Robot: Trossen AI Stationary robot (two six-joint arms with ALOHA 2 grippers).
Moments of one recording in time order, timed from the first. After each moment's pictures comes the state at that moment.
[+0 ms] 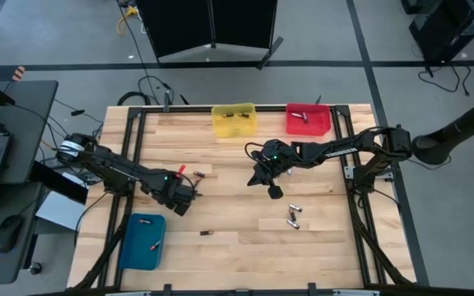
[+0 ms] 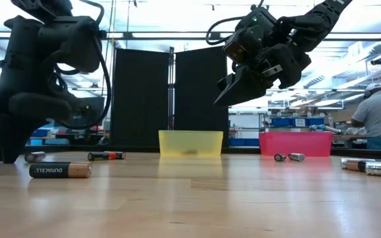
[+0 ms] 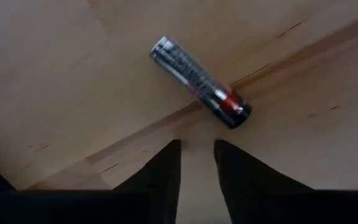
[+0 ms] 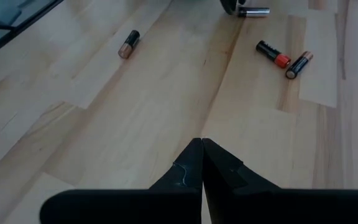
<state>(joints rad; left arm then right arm) -0.22 1.49 0.70 -0.87 0.01 -1.27 -0.15 1.62 0.81 0.13 -0.44 -0.30</state>
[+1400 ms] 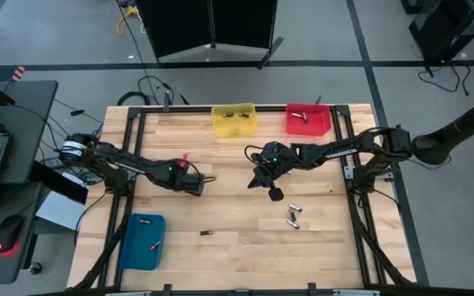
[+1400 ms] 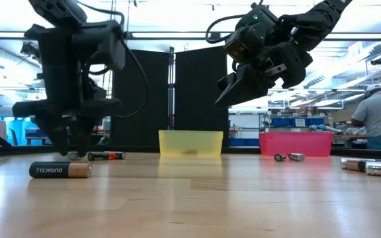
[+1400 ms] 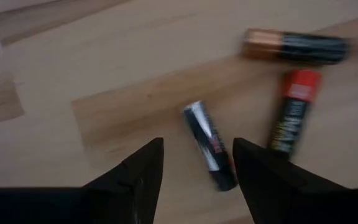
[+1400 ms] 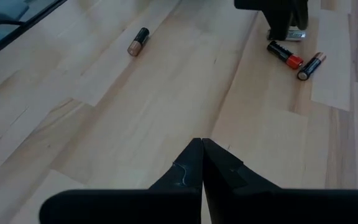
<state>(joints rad) -0.10 1.50 0.73 -0.72 -0.28 -1.39 -0.12 1.62 0.81 0.12 -0.44 -0.31</state>
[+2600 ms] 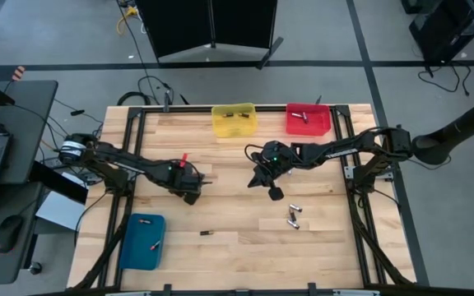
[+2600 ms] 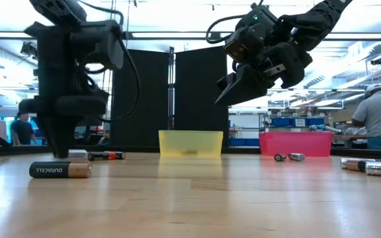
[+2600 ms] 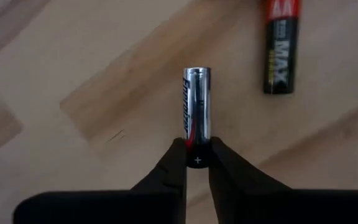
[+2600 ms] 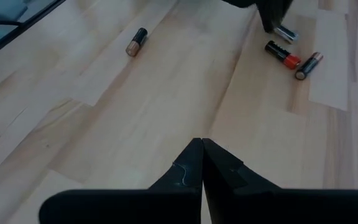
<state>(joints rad) -0.10 1.49 0.75 -0.78 -0.17 -1.08 -0.14 1.61 0.81 0.12 -0.44 -0.31</state>
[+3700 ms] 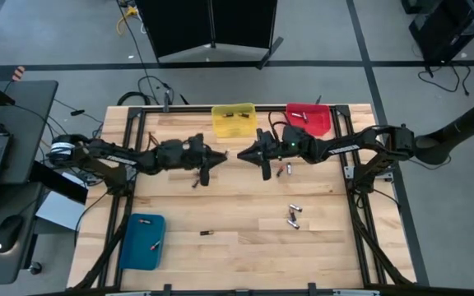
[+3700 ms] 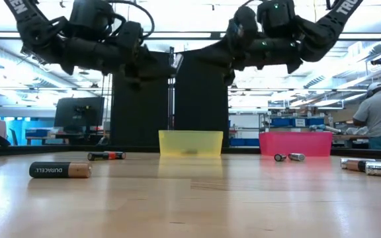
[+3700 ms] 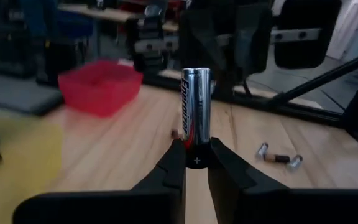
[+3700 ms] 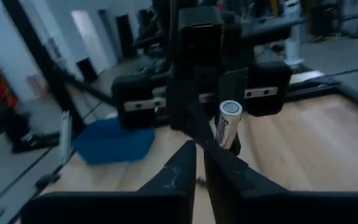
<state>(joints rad) 0.18 1.38 0.46 0.82 0.03 -0.16 -0.25 1.59 0.72 0.80 -0.34 0.24</state>
